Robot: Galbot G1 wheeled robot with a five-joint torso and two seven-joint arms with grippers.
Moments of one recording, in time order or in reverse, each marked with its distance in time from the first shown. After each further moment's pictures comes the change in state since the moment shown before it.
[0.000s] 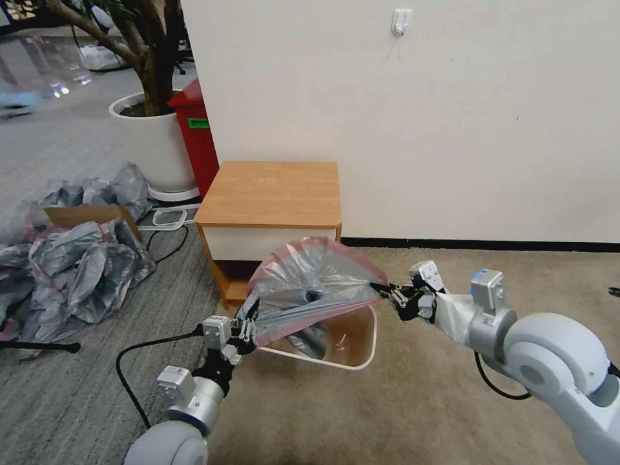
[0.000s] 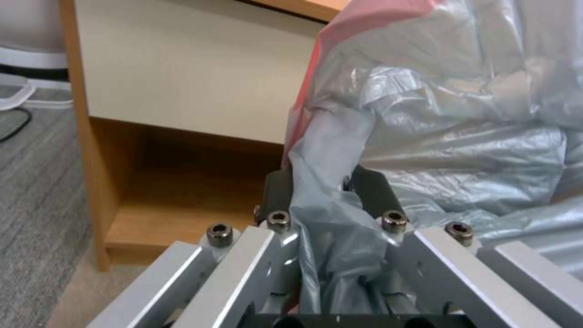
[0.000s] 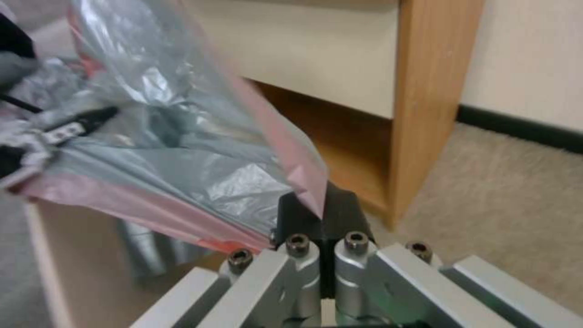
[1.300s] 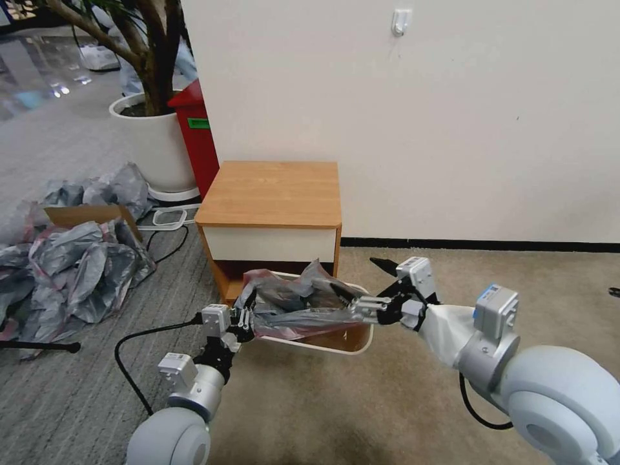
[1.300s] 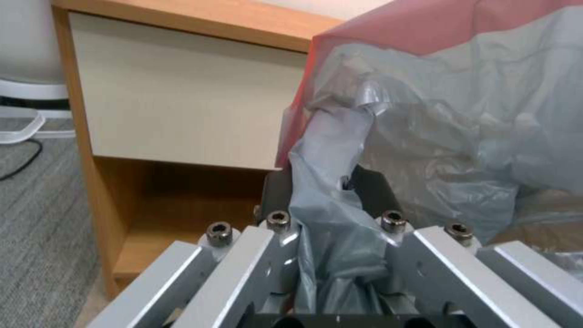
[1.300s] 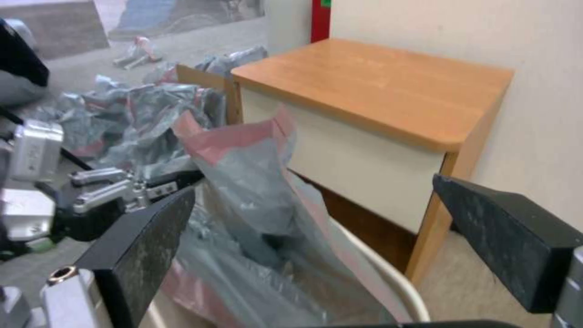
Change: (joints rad) left arm -0.035 0.027 0.035 -0.037 0.041 0.021 -0.048; right arm 0.021 0.110 -0.136 0.227 -0.302 0.036 0.090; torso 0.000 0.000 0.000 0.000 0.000
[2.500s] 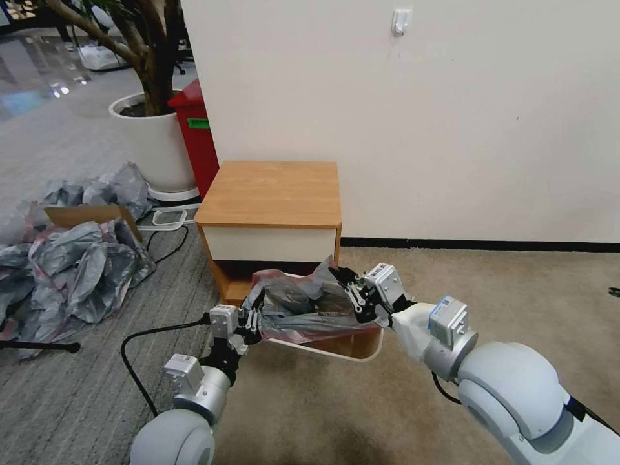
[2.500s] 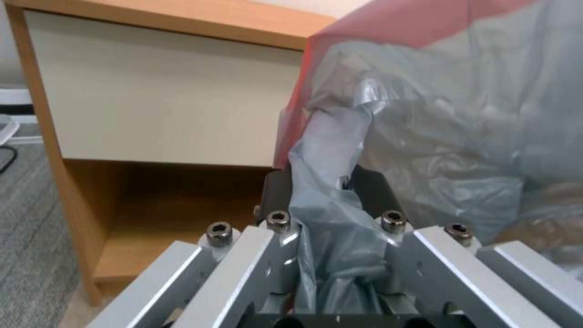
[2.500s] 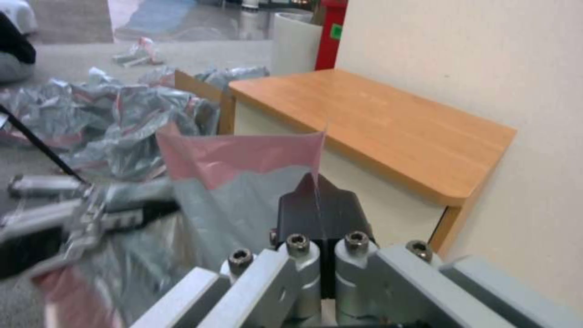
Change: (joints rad) left arm 0.013 0.000 0.022 -0.006 0.040 0.004 0.039; right arm 0.113 0.061 -0.110 -0.136 -0.234 0.115 -0.126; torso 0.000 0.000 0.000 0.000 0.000
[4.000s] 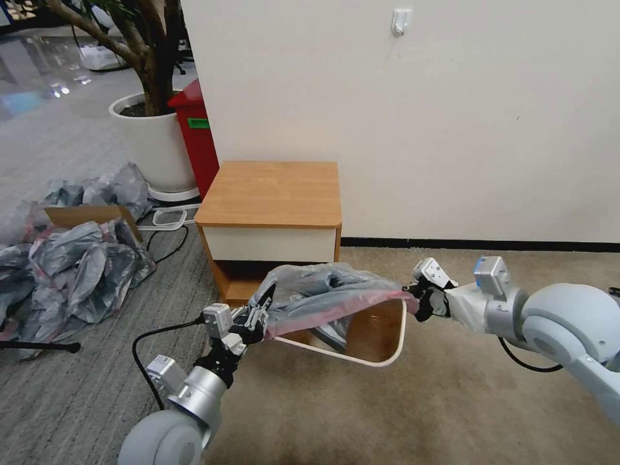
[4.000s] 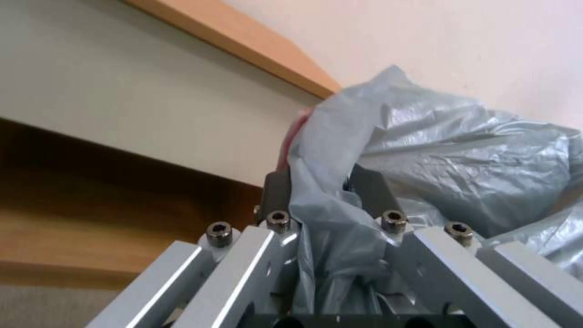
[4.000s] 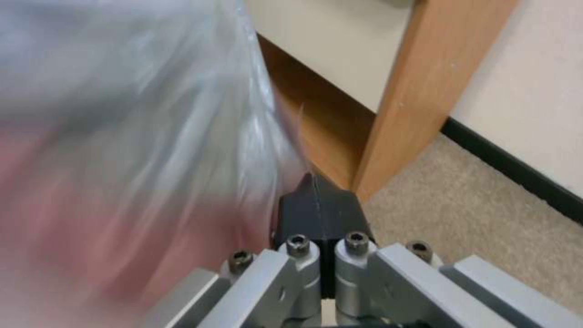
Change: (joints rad) left arm -0.016 -0.042 -0.077 0.027 -0.343 0.022 0.133; right arm 0.006 -0.394 0.212 -0.158 0.390 -0.149 -0.214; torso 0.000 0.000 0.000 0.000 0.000
